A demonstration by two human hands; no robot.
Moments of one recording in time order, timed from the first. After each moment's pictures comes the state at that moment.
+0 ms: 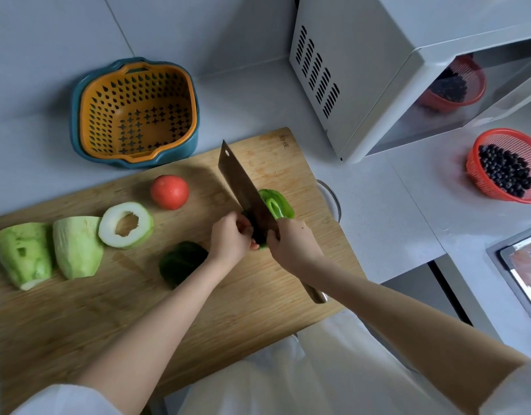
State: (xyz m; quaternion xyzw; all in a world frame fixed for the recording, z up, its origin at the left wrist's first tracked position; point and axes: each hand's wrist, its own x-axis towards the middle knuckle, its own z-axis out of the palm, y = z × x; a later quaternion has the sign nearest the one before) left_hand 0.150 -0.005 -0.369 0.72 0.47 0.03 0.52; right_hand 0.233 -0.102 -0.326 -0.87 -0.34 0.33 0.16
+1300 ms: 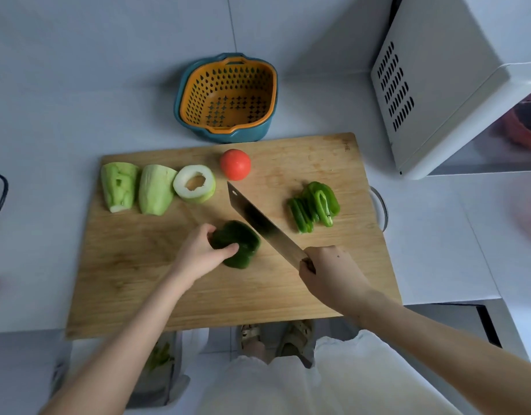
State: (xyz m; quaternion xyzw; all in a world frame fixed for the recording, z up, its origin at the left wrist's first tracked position) left_hand 0.017 -0.019 -0.335 0.66 0.60 -0.02 0.44; right_hand 0.205 -0.157 -0.299 -0.77 -0.53 0.33 0.08
